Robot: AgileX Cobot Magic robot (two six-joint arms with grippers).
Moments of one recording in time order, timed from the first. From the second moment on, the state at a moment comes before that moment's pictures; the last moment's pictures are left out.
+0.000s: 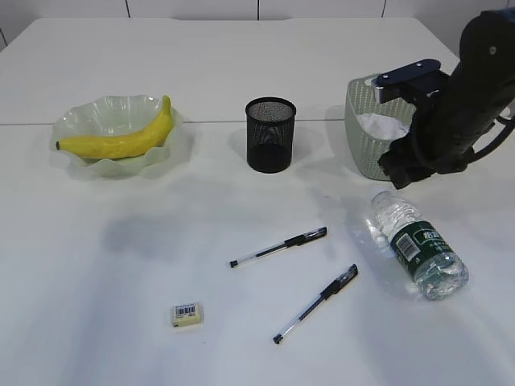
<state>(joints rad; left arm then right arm) -0.26 1.31 -1.10 0.19 1.08 -0.18 0.19 1.86 -1.34 -0.10 0.74 -0.14</state>
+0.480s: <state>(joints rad) -0.26 1.31 -1.07 0.19 1.08 -0.18 0.19 1.95 -1.36 -0.02 0.68 -0.18</state>
